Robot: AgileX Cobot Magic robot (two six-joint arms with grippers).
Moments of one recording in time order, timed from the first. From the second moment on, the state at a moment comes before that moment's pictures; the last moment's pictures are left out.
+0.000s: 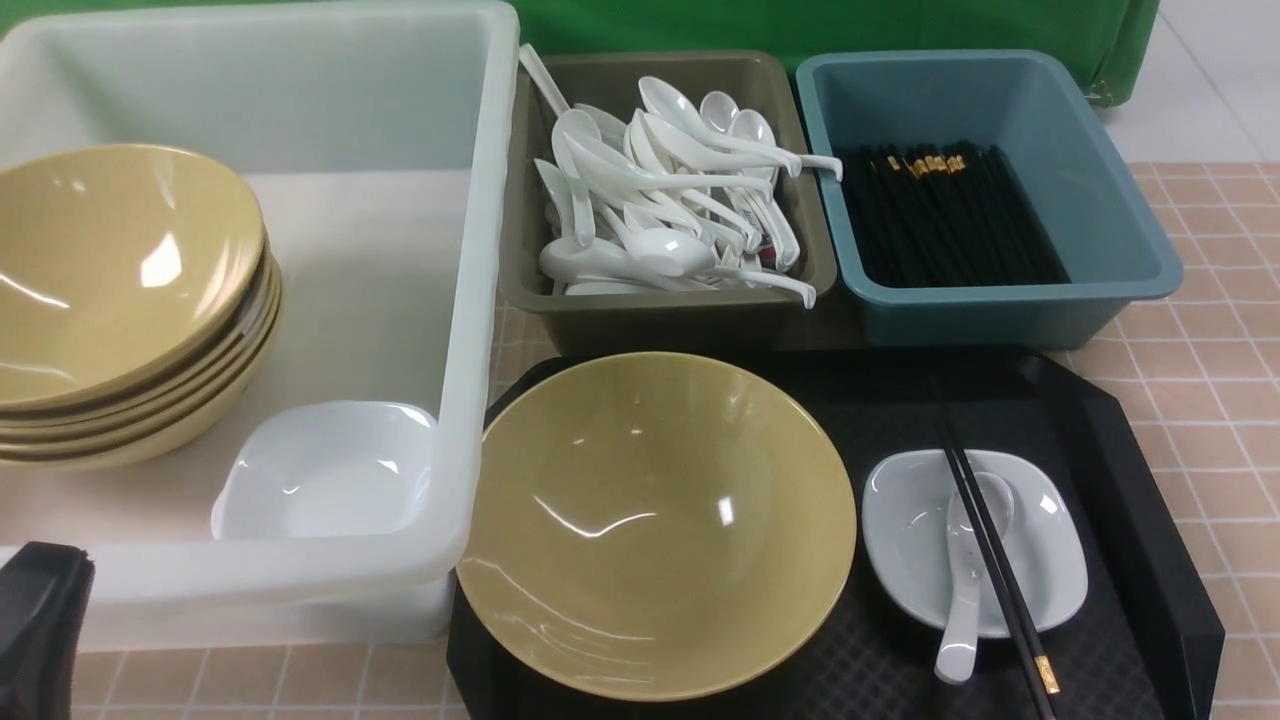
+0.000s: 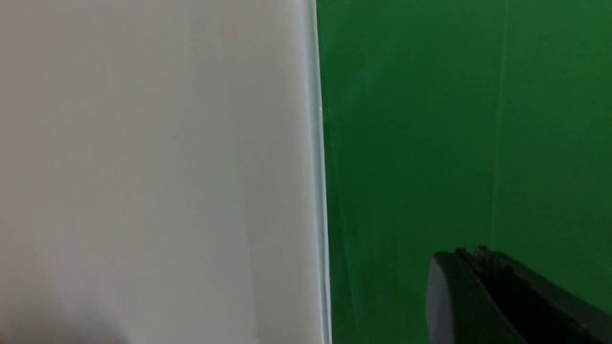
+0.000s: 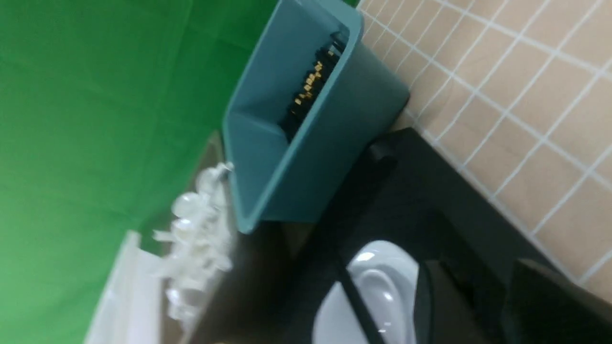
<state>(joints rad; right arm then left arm) -0.04 -0.01 0.03 0.21 0.28 0.92 0.02 -0.01 0.03 -1.00 0.09 -0.49</state>
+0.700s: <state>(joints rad) 0.12 0.38 -0.45 0.19 0.59 0.01 0.02 0.44 -0.49 -0.56 0.56 0.20</state>
